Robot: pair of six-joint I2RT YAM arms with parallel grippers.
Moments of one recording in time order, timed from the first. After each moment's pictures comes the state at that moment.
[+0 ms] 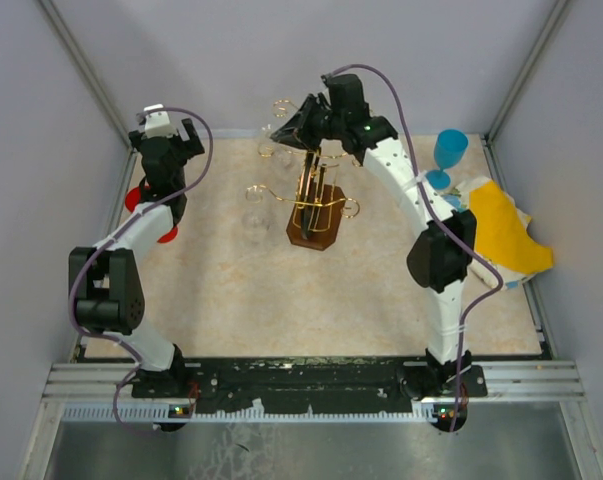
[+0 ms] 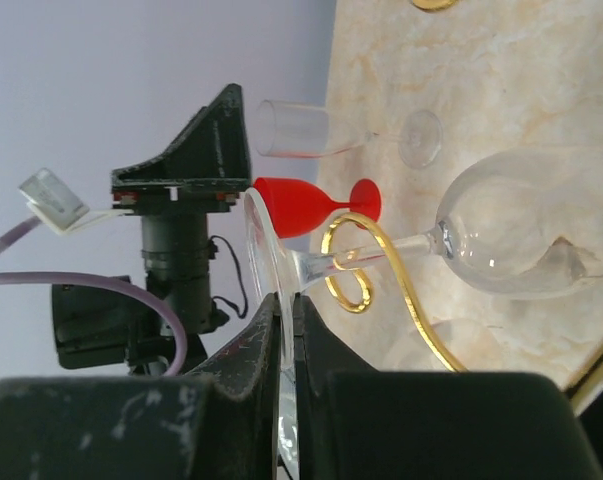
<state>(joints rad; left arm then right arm) -0.09 1.65 1.13 0.58 -0.32 -0.06 0.49 2.09 2.22 -0.52 -0.48 1.00</state>
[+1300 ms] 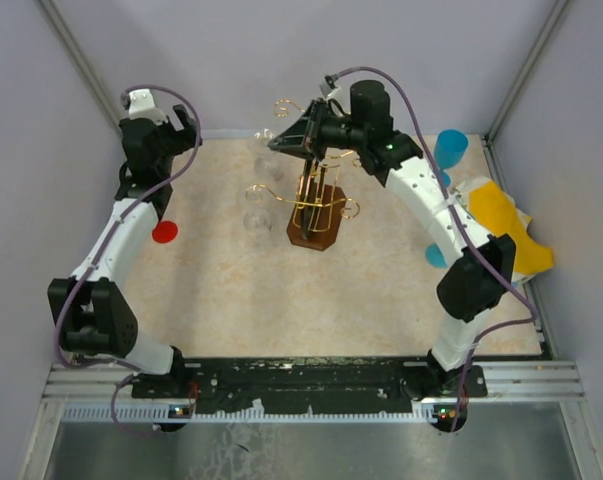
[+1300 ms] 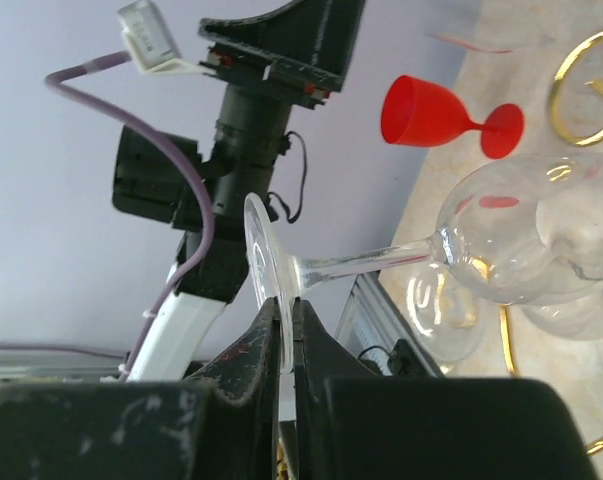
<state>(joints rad) -0.09 1.50 1.28 0.19 -0.20 -0.19 0.50 1.79 1.84 -0.26 -0.71 1.09</state>
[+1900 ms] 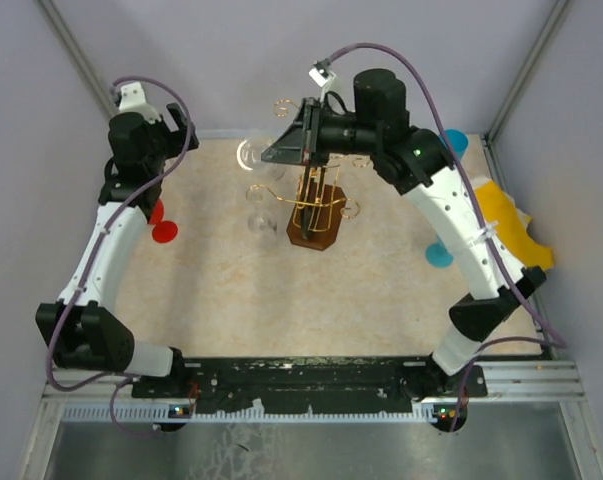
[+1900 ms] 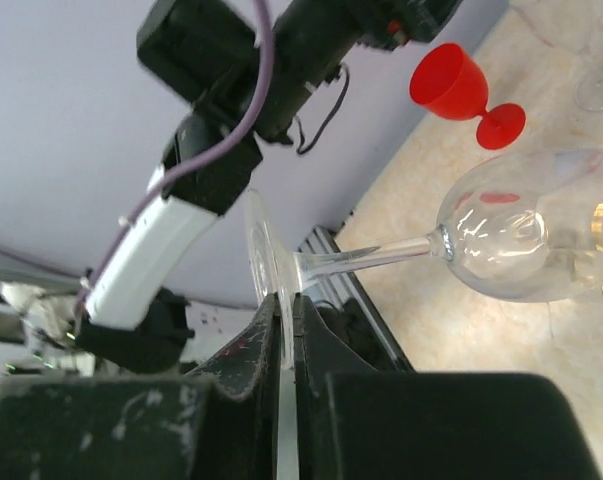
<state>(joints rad) -0.09 1.41 1.36 -0.06 -0.15 -0.23 0.62 1.65 2.05 -0.59 -0.64 0.82</state>
